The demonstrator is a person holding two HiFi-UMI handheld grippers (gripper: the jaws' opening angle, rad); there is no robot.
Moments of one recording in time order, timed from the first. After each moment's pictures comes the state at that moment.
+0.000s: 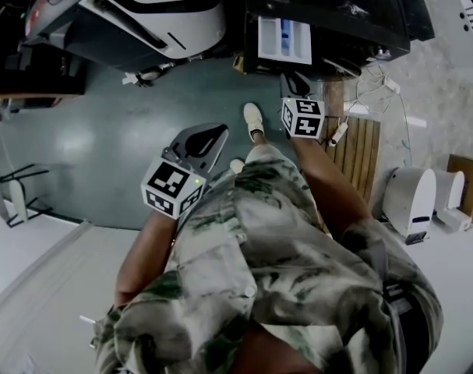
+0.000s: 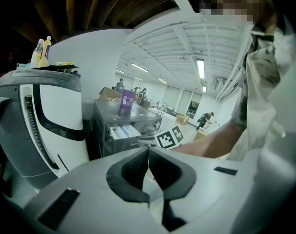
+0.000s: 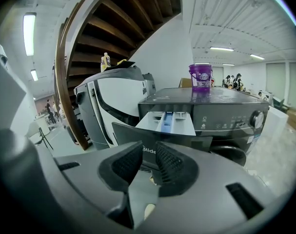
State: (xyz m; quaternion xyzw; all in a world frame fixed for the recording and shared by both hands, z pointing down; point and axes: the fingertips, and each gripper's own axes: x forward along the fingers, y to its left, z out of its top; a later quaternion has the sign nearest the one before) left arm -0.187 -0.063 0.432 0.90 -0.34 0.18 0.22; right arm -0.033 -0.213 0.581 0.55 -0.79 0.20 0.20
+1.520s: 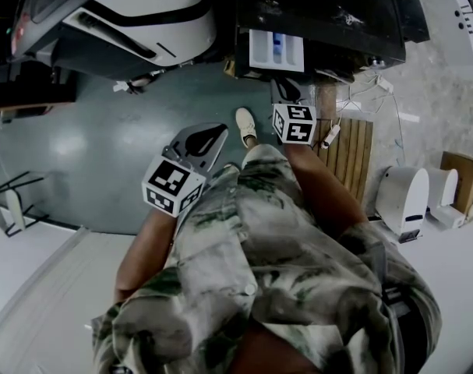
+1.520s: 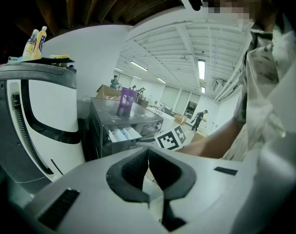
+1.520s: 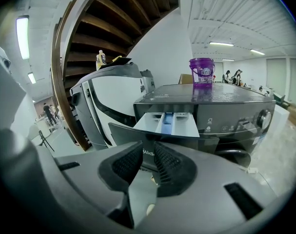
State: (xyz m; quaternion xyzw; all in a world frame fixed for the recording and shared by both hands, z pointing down) left arm -0.170 -0.132 0.444 0.90 -0.32 0.18 0.24; right arm -0.035 -0.259 0.588 0.54 -0.78 0.22 0.20
